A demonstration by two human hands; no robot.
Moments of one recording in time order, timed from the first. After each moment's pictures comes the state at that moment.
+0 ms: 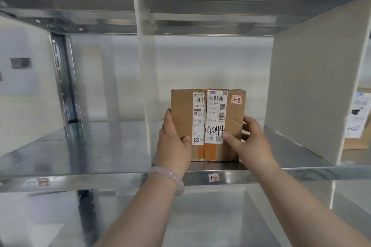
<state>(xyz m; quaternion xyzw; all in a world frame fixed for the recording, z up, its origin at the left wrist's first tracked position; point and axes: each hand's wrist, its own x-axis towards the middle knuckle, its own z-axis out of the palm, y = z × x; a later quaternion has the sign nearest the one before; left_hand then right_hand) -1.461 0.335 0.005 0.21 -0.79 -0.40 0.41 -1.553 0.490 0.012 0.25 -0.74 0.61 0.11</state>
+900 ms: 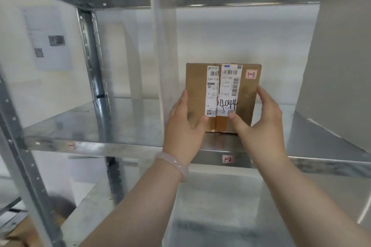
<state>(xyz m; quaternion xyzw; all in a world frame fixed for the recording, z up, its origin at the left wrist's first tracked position) -1.445 0.339 -0.004 0.17 -0.79 -0.38 0.45 -1.542 0.471 0.002 0.32 -0.72 0.57 0.24</state>
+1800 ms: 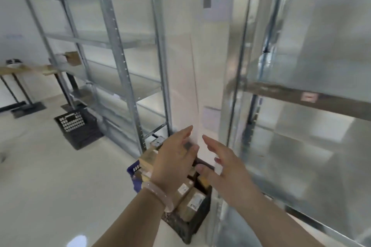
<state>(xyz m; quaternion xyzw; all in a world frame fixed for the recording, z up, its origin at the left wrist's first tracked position) -0.999 0.107 -0.167 0.41 -0.73 -0.34 0.41 -1.142 0.185 -0.172 0.62 -0.59 0.48 -0.20</state>
